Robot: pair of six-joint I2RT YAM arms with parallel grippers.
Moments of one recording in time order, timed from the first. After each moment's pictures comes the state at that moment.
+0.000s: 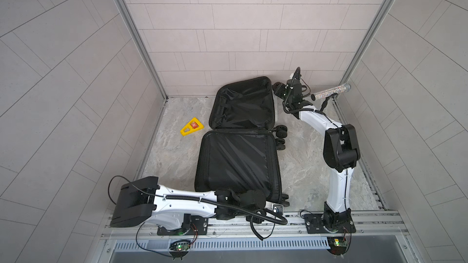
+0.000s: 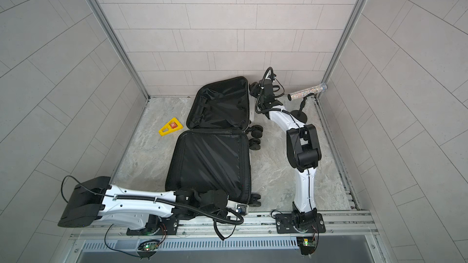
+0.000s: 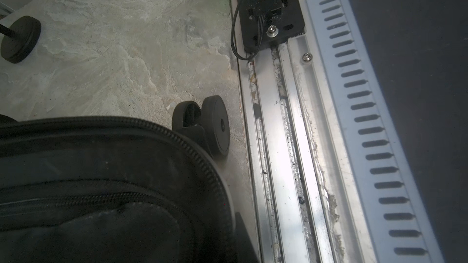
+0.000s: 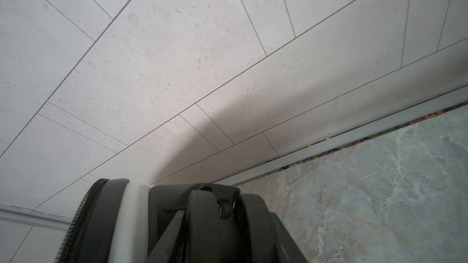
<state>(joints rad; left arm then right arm) -1.46 1.31 0.63 -0.10 -0.09 0.34 0.23 2.04 1.66 0.08 0.13 0.67</state>
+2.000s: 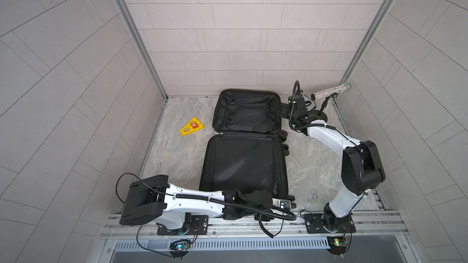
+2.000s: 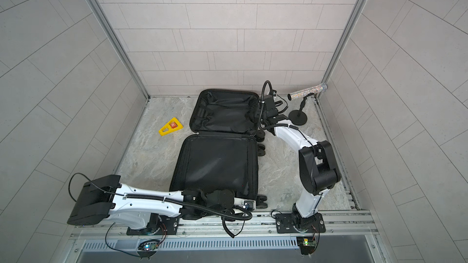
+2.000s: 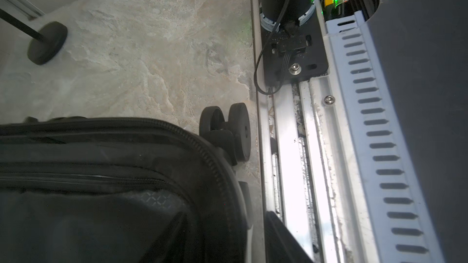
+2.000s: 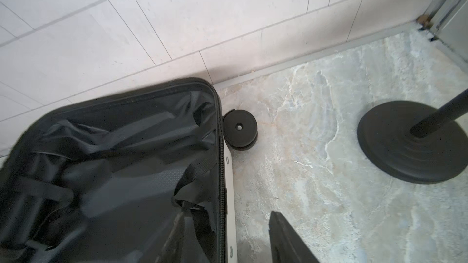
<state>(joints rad) -1.47 1.39 0.70 -0.03 -0.18 0.25 0.28 1.65 1.27 -0.17 0.23 0.47</state>
